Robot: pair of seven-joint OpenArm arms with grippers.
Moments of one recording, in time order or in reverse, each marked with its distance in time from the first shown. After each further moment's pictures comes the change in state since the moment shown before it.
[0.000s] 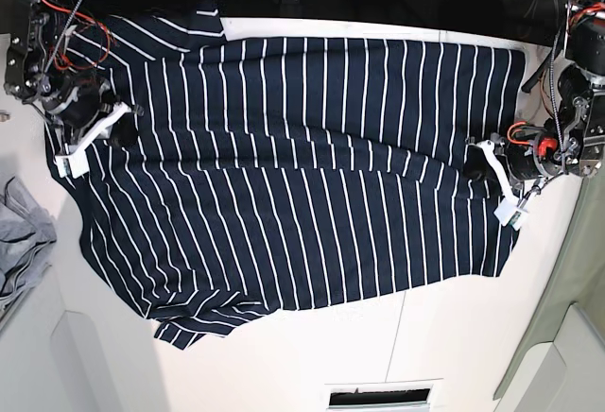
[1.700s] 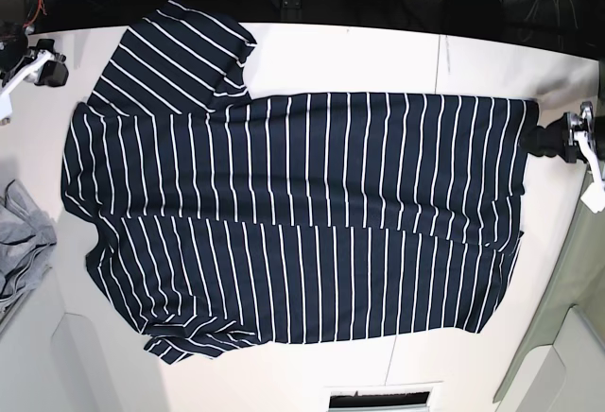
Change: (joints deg) left arm 13.2 -18.0 -11.7 8.6 -52.5 -7.1 30.7; right arm -16.7 8.3 16.2 11.4 12.4 1.3 -15.5
